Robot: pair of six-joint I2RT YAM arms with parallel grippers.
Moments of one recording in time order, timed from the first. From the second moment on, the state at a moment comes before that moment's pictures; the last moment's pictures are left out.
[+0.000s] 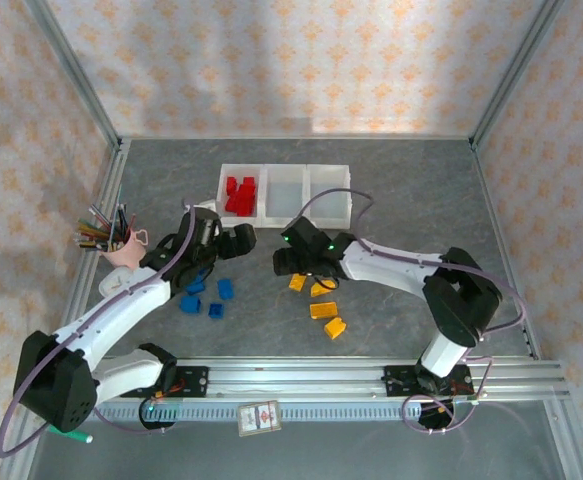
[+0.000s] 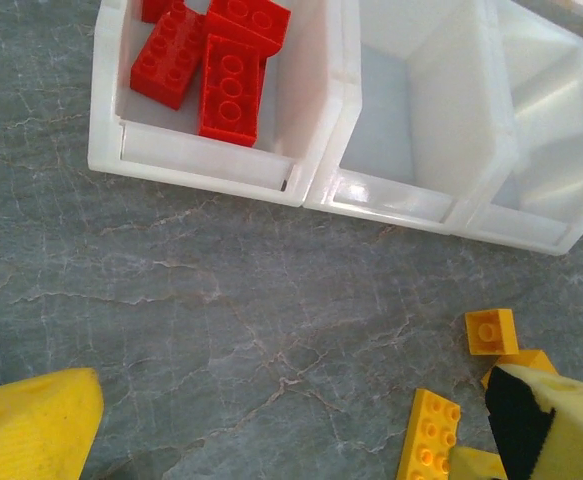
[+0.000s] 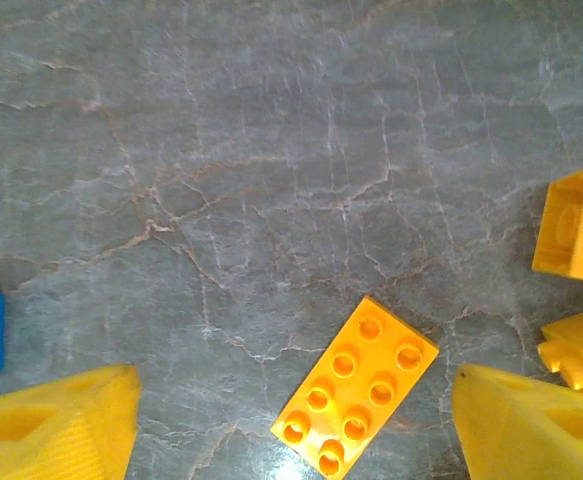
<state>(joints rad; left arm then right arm) -0.41 1.11 0.75 -0.36 -0.07 -0.64 0.89 1.68 1.10 -0.45 0.11 0.68</state>
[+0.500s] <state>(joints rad) -0.41 1.05 0.70 -0.35 -0.06 -0.72 0.93 1.82 1.14 -0.49 0.21 0.74</state>
